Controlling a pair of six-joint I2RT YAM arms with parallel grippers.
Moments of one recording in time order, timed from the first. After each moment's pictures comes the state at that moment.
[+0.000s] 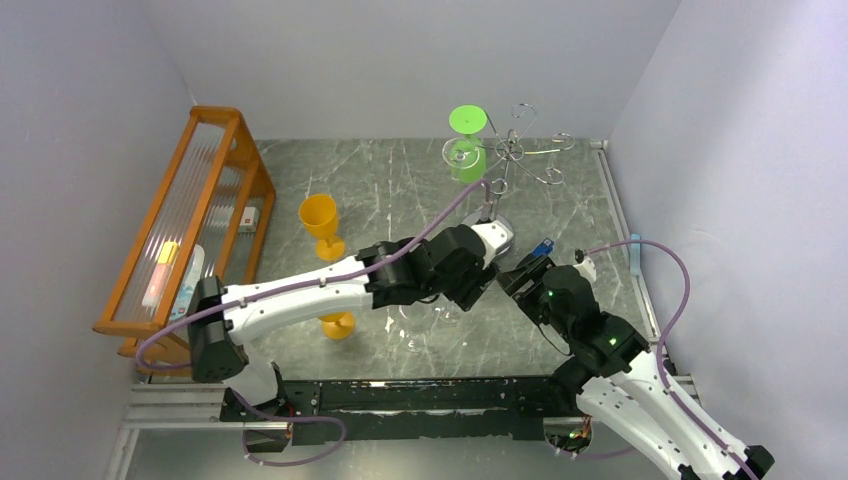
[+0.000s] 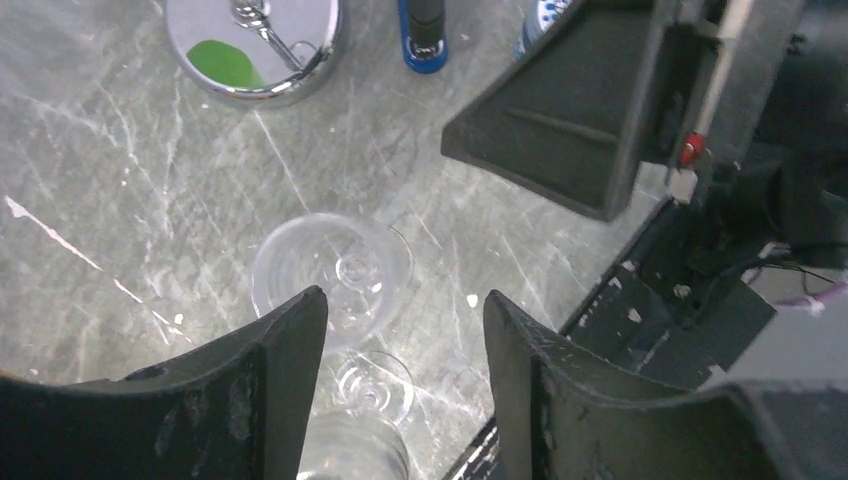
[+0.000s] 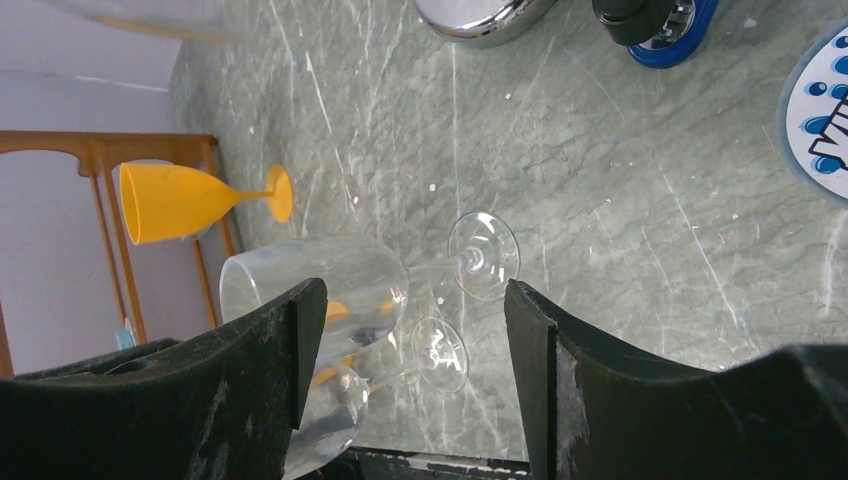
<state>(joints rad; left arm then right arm) -1.25 1.58 1.48 -0.59 -0.24 -0.23 0.63 0.50 0.56 -0.66 0.30 1.21</state>
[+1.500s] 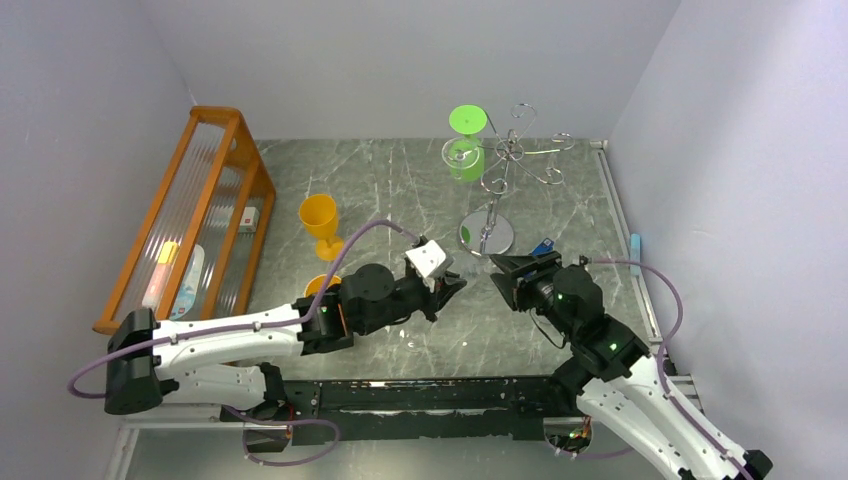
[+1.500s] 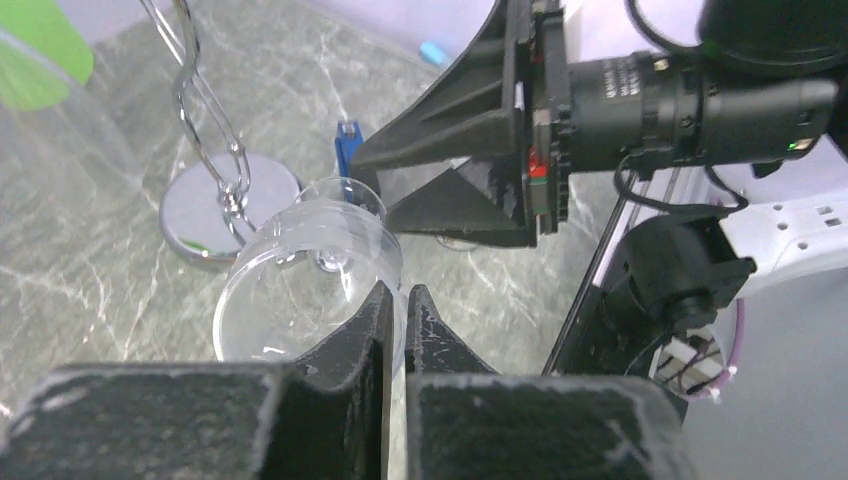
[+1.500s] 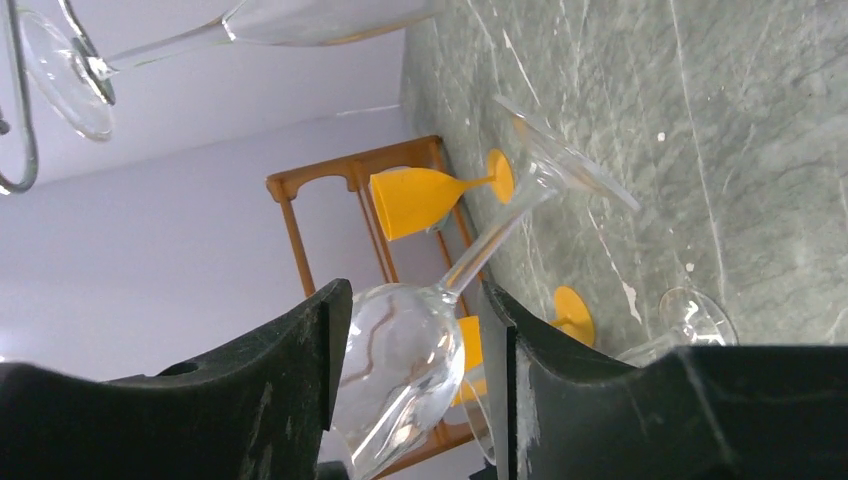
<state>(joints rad) -1.28 1.17 0.88 0.16 -0.23 -0.16 0.63 0.44 0.52 -0.44 0.22 1.64</state>
